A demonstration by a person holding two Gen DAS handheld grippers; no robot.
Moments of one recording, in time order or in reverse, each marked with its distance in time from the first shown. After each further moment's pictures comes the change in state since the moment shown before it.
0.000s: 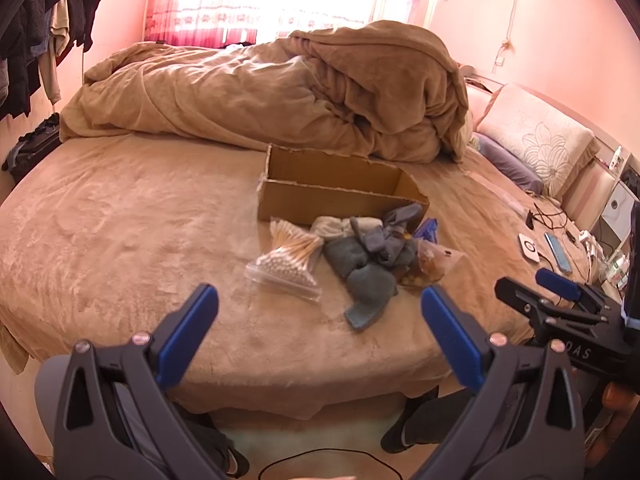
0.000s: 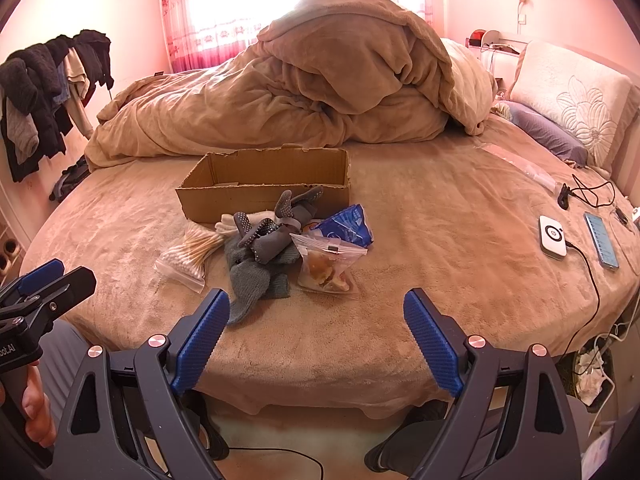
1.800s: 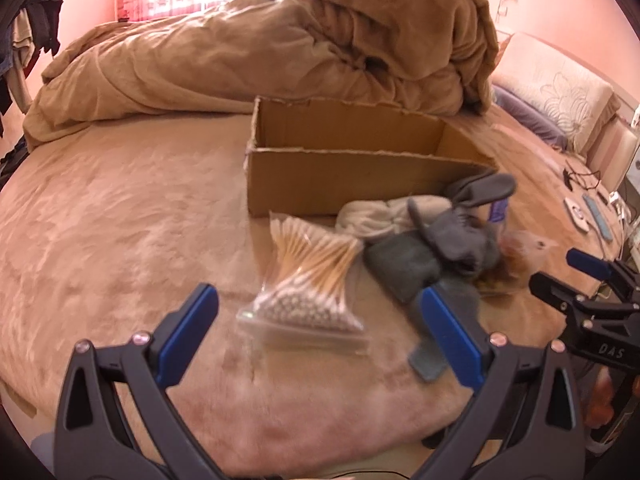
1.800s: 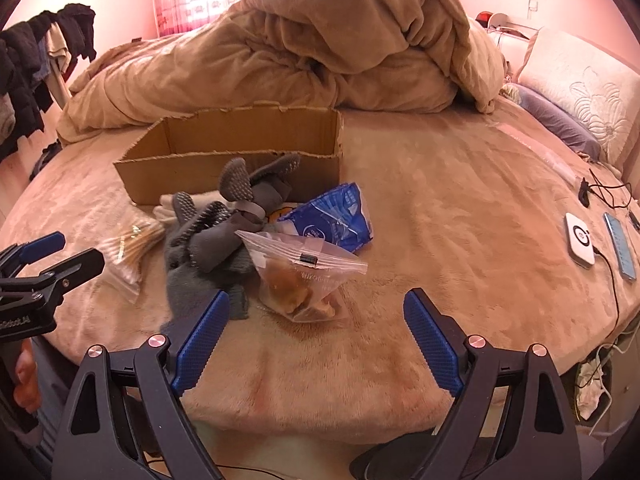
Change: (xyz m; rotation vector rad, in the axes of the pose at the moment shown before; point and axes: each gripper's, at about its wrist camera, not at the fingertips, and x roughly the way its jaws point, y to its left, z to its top) left arm 0.155 0.021 0.019 0.108 0.148 0.033; right arm 0.102 -0.014 0.010 -0.030 0.113 -0.046
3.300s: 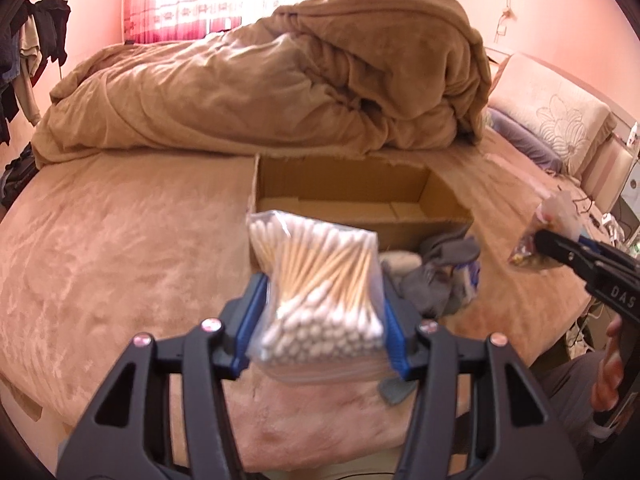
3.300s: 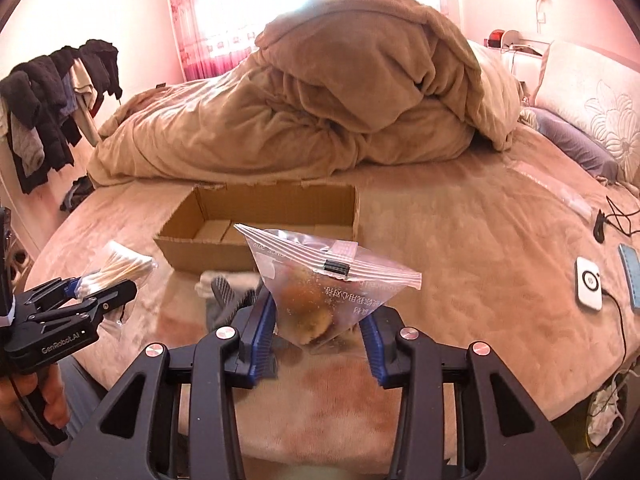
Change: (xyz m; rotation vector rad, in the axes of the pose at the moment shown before) left arm -0.055 -0.013 0.048 -0.023 -0.066 -0.001; right arm -0.041 -0.015 0.059 0.024 -0.114 0.129
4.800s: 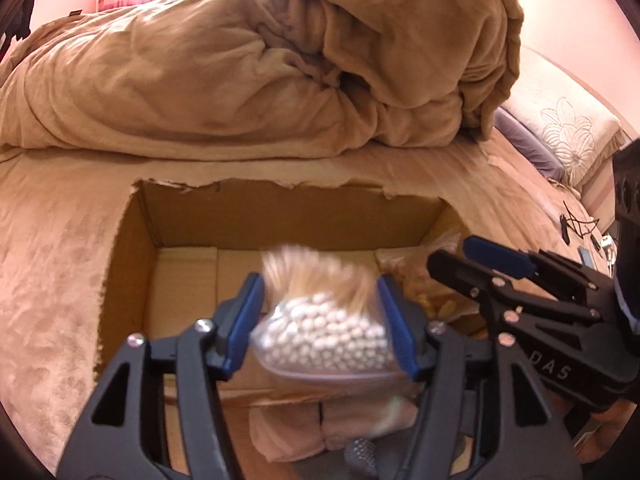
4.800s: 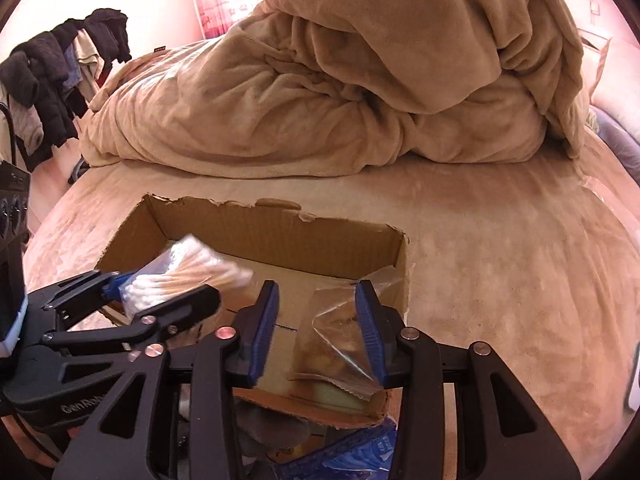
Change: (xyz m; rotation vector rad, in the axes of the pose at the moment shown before) left arm 0.158 -0.032 0.072 -0.044 0.102 -0.095; right arm 0.158 -0.011 0.062 -0.068 0.132 0.097
